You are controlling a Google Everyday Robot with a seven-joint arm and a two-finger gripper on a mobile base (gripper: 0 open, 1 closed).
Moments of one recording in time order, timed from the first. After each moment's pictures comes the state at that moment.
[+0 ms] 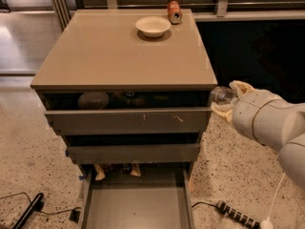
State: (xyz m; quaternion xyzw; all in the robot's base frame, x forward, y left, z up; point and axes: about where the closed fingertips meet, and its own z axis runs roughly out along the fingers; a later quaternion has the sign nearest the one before) arm 0.499 -0.189 0.874 -0.40 0.76 -0.14 0.50
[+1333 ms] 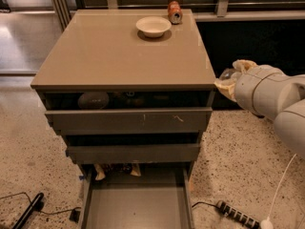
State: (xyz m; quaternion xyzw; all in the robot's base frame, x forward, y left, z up) arm 0.557 -0.204 0.902 -0.35 0.76 -0.14 0.53
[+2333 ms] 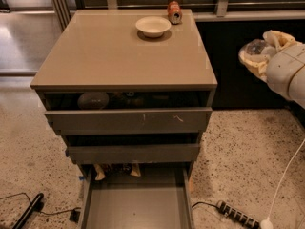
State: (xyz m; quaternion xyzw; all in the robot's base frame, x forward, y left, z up) arm 0.558 -0.249 0.975 -0.32 0.69 -0.17 0.62
